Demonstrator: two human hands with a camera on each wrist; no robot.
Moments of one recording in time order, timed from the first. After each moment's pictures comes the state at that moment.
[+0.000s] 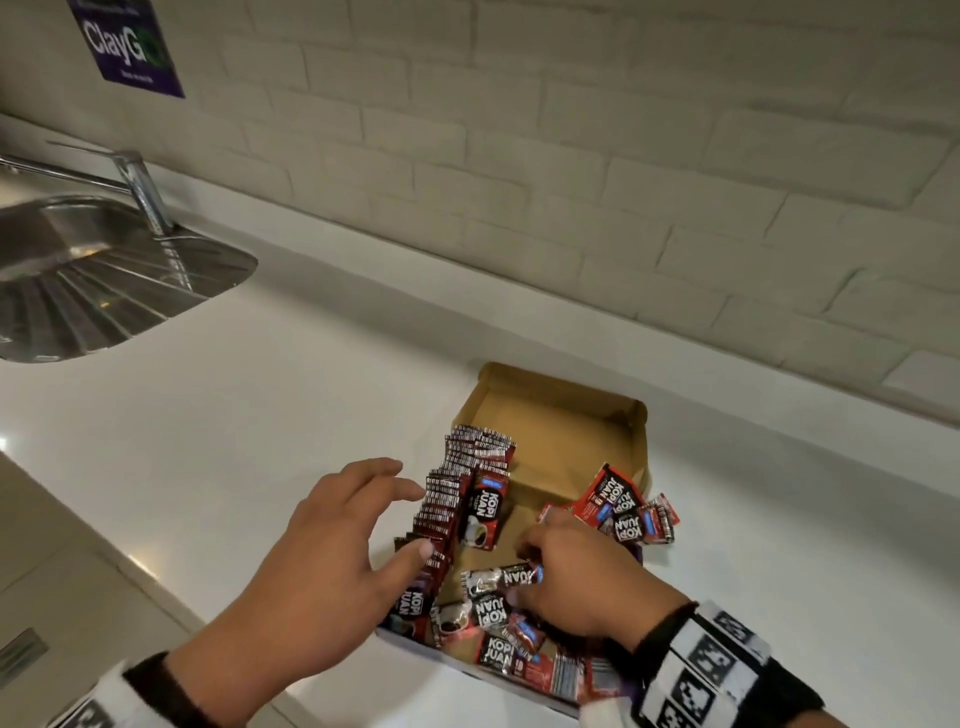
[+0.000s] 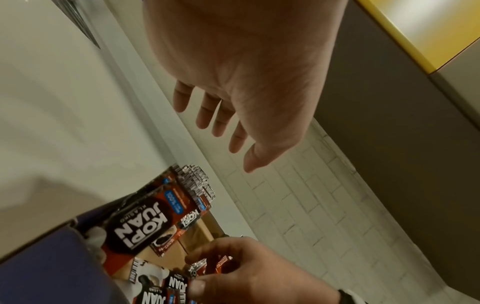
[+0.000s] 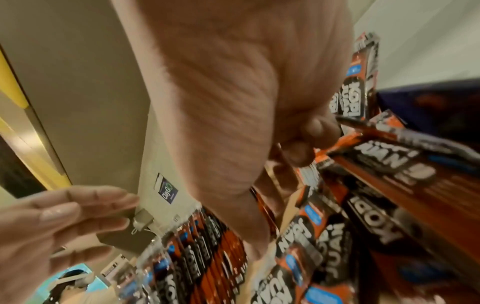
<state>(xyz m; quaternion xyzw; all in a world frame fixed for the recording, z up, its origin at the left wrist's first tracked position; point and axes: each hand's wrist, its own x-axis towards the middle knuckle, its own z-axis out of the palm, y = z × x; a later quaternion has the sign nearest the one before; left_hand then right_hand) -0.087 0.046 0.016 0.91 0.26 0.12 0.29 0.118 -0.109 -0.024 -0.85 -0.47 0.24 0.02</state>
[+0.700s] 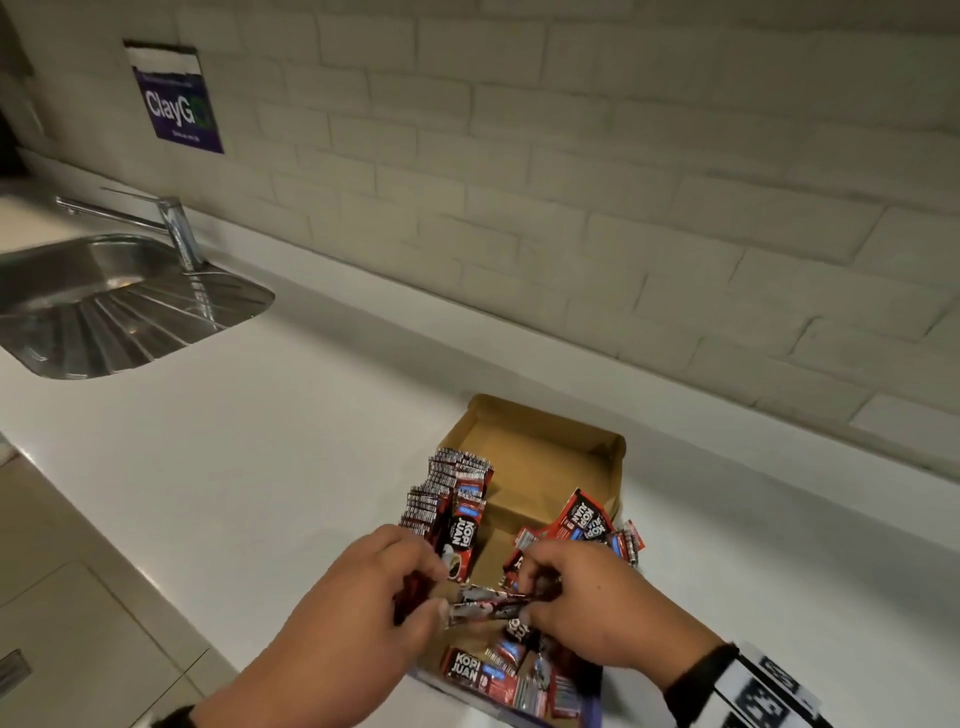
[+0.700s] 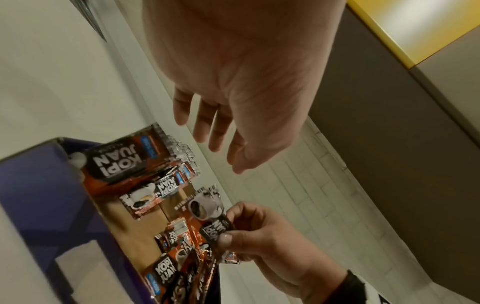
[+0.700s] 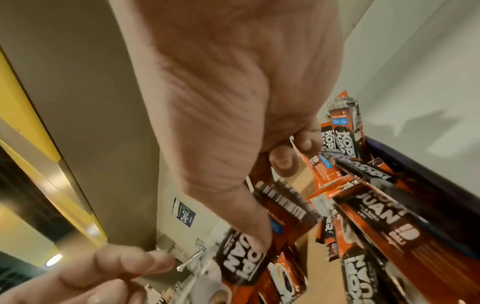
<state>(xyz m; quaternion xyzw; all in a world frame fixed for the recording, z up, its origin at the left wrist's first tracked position) -0.078 -0.014 0.018 0.90 0.25 0.13 0.34 0.126 -0.156 0.015 -0.82 -0.48 0.26 0.16</state>
